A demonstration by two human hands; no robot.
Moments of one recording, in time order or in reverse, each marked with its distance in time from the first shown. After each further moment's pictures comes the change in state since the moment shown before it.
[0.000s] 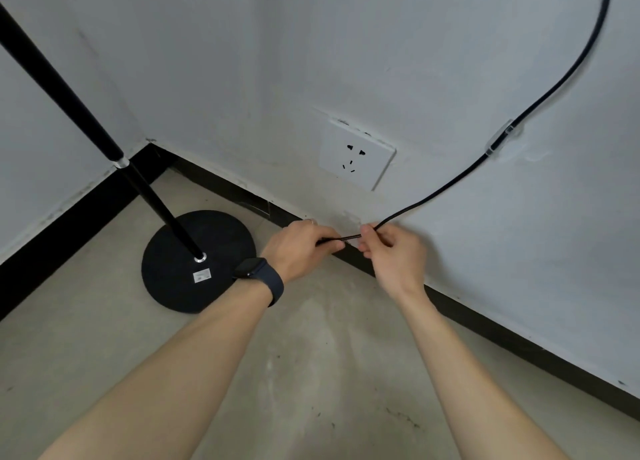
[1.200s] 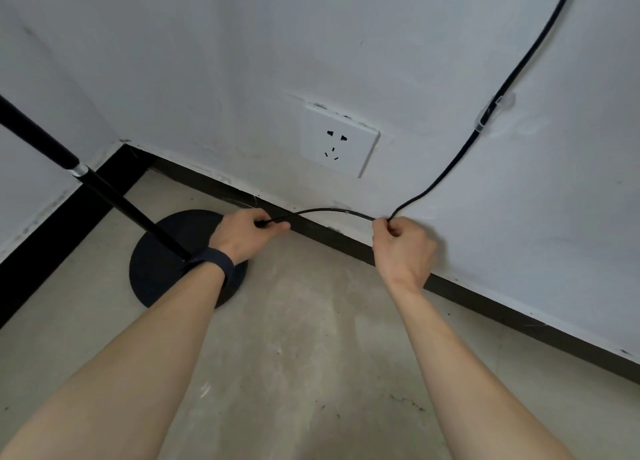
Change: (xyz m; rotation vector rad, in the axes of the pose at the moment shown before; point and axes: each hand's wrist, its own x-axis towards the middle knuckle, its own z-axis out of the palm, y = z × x) left_hand 0.009 -0.065 -0.015 -0.147 -0.004 -0.482; right_hand 0.015 0.026 0.005 -0.255 0.356 0.136
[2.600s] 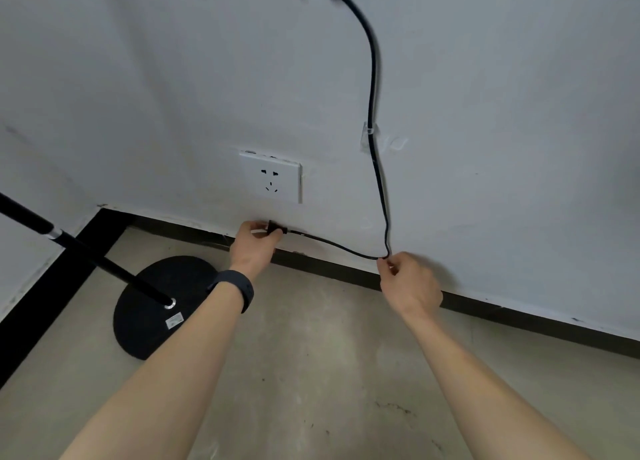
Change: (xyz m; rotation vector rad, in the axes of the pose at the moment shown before) left_hand -0.021 0.094 0.019 -0.574 0.147 -0.074; right_hand 0.020 0.061 -0.077 -0.325 -0.101 -0.006
